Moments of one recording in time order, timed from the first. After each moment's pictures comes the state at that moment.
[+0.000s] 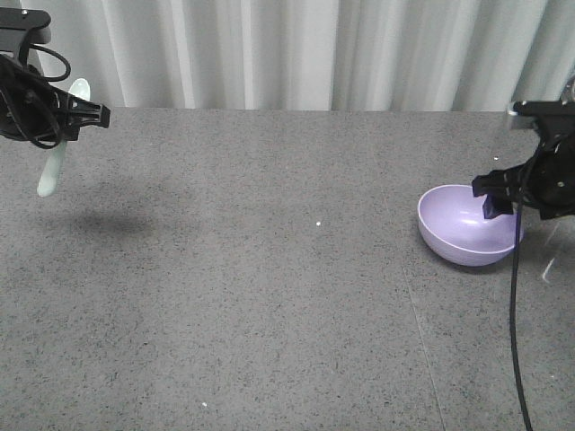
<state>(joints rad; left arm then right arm) -0.09 1.68 -1.57 0.04 0.85 -0.08 -0.07 1.77 -1.36 0.02 0.83 -0.03</state>
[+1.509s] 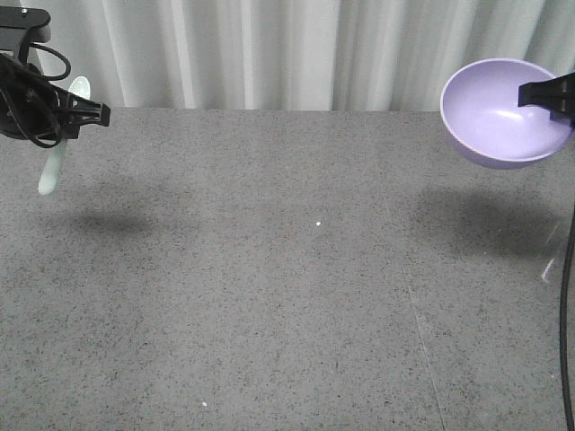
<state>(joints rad) -0.09 1.68 -1.57 0.04 0.84 -0.08 -0.07 1.43 -1.37 0.05 0.69 -0.04</state>
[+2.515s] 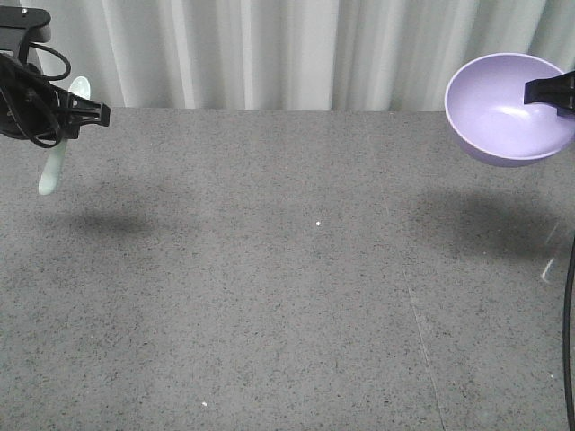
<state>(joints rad) -0.09 1.68 -1.57 0.04 0.84 -0.08 -0.07 1.42 -1.37 0.04 0.69 -0.04</state>
